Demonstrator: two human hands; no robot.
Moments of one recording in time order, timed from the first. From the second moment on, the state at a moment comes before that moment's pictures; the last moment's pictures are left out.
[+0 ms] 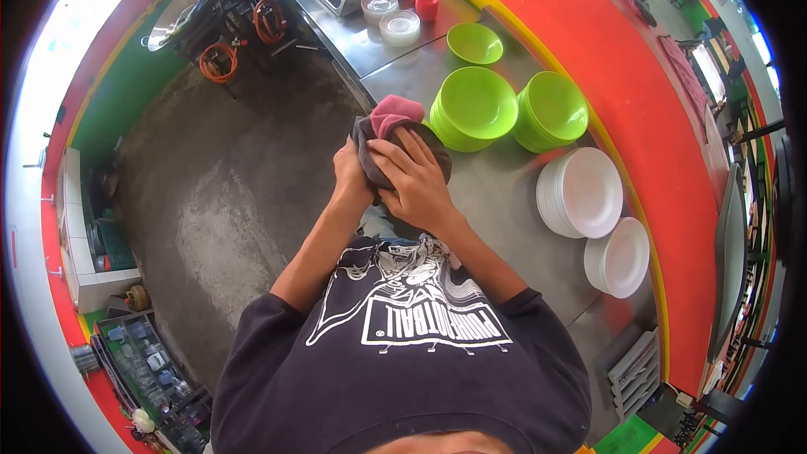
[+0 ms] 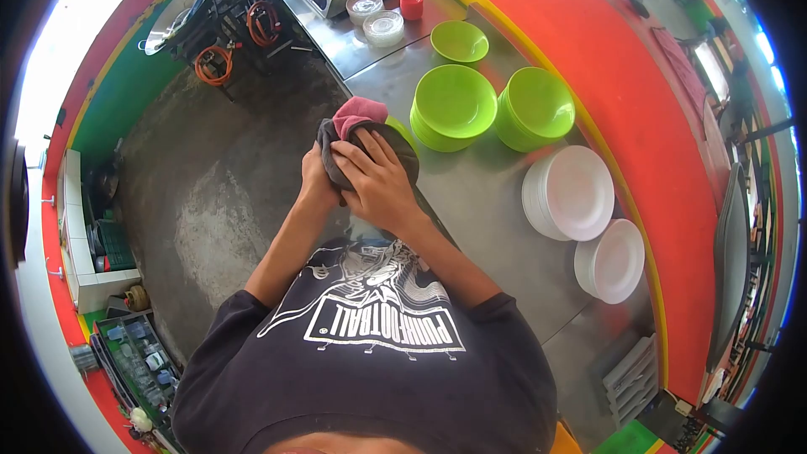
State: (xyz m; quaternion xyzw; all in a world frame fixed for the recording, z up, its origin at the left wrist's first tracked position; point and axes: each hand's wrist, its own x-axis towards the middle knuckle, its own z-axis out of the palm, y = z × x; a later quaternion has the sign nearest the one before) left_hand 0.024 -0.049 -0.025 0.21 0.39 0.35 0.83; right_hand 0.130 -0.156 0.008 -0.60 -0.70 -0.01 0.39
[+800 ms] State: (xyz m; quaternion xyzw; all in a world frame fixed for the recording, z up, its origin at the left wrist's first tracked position) left_hand 0.049 -0.046 0.036 0.45 0.37 0.13 0.80; right_hand 0.230 -0.175 0.021 -0.56 -0.48 0.26 0.62
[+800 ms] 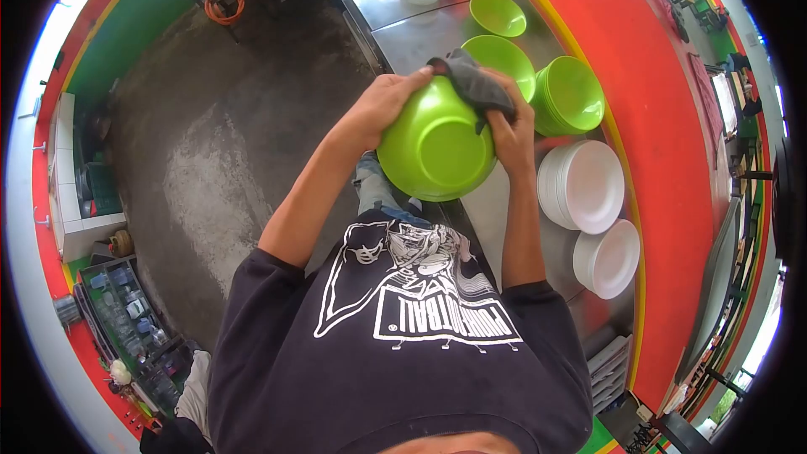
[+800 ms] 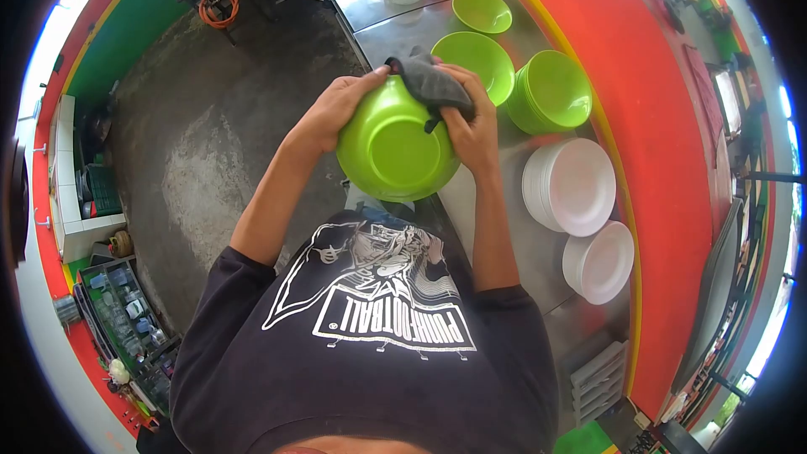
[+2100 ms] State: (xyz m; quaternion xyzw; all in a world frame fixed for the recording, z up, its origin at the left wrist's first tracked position) left_hand 0.234 0.102 -0.043 0.82 -0.28 0.26 0.43; right_hand 0.266 -0.131 -0.014 -0.48 0.08 0.17 0.85
